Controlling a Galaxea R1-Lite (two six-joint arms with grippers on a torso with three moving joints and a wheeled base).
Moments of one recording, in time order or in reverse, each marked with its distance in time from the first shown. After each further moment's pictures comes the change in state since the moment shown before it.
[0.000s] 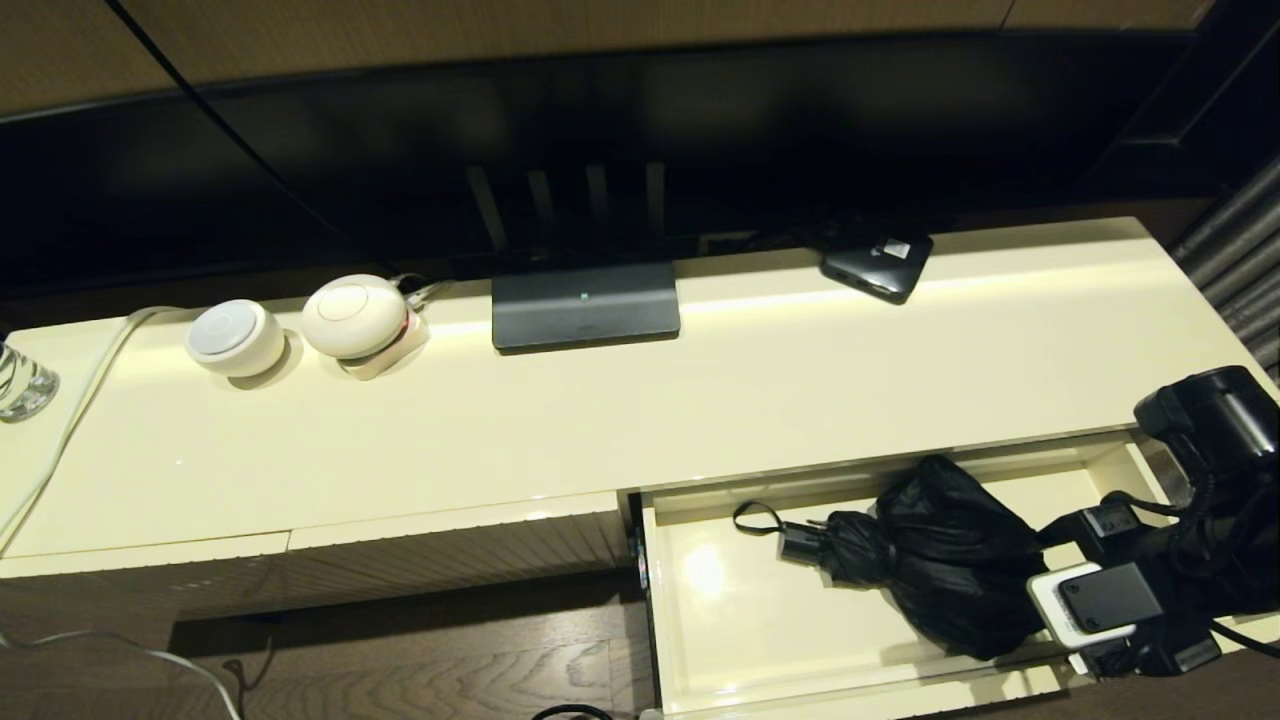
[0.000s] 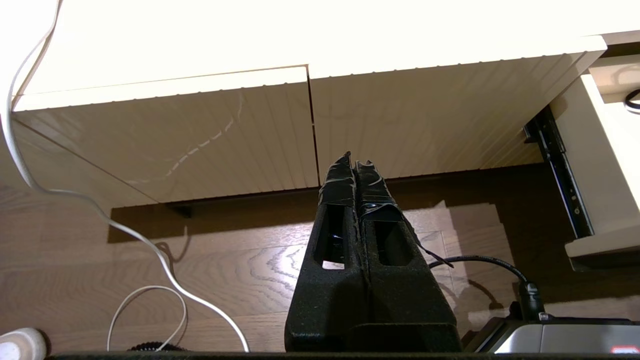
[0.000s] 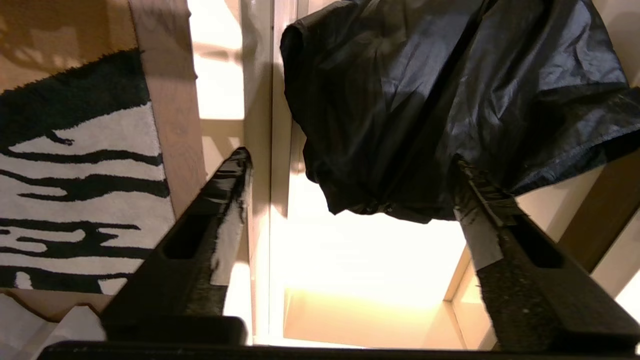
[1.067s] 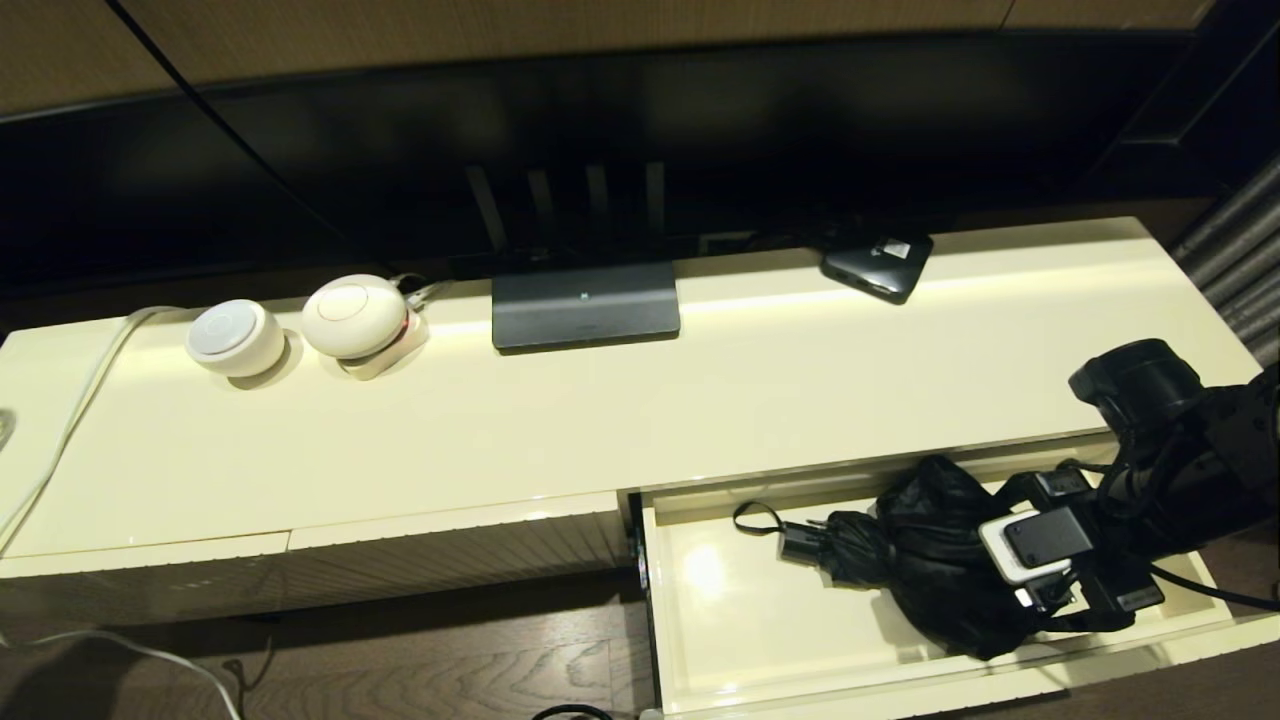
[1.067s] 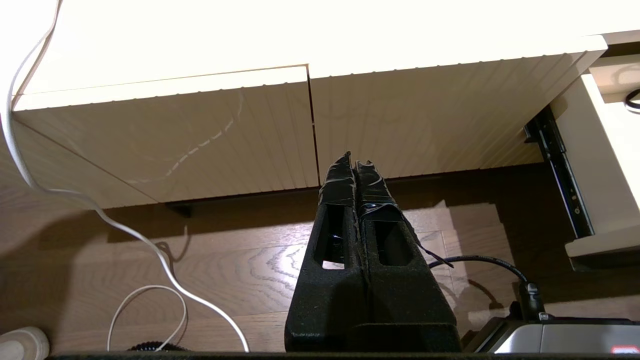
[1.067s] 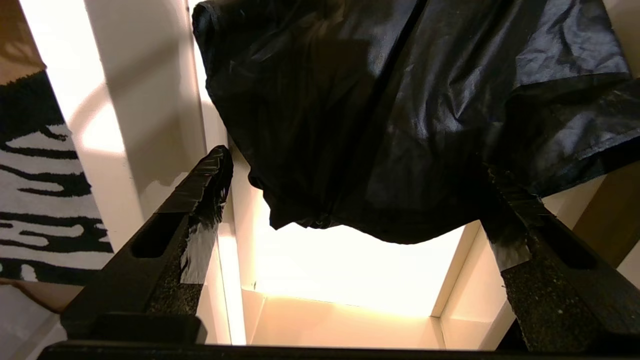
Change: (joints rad) left arm 0.000 0.000 0.000 0.001 0.000 0.000; right arm -0.014 0.177 -0.185 0.057 -0.016 0.007
